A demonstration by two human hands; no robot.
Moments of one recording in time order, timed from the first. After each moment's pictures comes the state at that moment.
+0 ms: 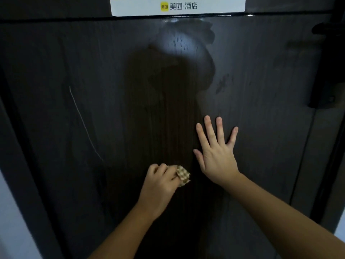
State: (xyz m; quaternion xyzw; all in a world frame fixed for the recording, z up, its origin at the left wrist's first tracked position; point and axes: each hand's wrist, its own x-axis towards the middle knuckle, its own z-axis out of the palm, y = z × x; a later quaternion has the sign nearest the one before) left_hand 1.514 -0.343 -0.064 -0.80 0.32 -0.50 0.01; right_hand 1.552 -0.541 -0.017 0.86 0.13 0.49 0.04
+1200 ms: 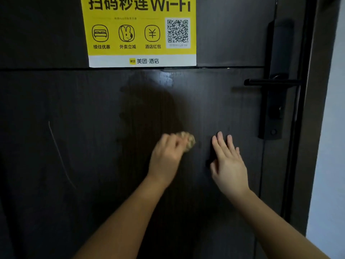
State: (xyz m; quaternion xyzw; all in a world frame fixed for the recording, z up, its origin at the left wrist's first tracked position) left_hand 1.541 -0.455 0.065 -0.74 0.25 -0.62 -0.07; right_hand 1.508 -0.646 0.033 0.88 0.07 0.45 -0.13
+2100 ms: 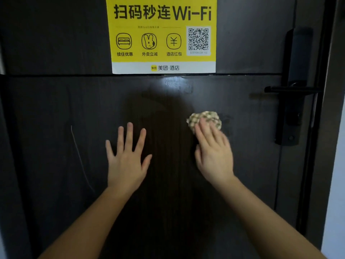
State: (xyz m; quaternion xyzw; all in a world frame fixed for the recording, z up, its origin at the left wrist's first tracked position) left_hand 1.523 -0.318 0.069 -0.89 0.05 -0.45 0.01; right_hand 1.529 -0.562 0.077 0.81 0.12 0.58 -0.03
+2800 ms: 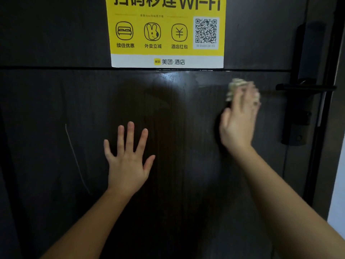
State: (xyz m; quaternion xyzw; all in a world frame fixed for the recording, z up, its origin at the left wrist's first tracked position) left_hand 1.548 -0.311 0.059 -0.86 0.07 -0.50 0.03; right_hand 1.561 -0.593 0.150 0.77 -0.01 0.61 -0.16
